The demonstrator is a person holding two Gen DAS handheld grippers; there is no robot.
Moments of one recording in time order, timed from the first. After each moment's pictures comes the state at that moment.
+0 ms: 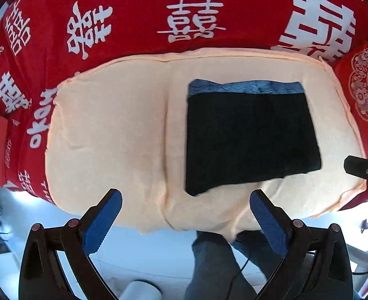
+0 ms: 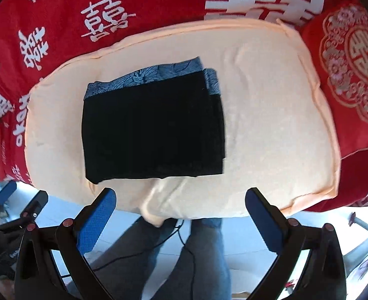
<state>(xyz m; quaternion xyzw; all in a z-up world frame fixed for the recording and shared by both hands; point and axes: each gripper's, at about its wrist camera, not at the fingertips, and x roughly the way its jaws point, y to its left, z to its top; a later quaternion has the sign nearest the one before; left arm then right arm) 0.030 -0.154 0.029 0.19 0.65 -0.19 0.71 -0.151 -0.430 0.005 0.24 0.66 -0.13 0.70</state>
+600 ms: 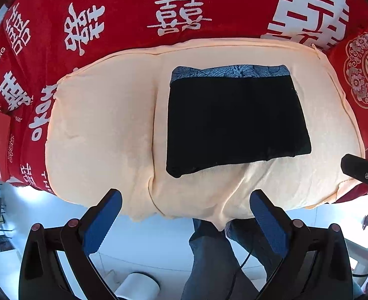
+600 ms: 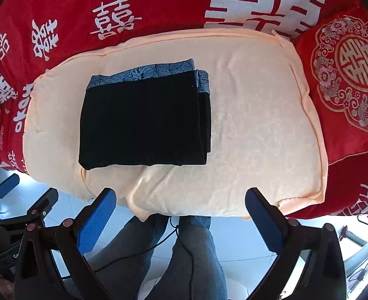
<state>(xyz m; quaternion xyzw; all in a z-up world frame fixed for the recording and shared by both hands) -0.011 -0.171 0.037 0.20 0.65 -0.19 0.71 -0.183 -0.429 0.019 0.21 0.65 -0.12 0.72</state>
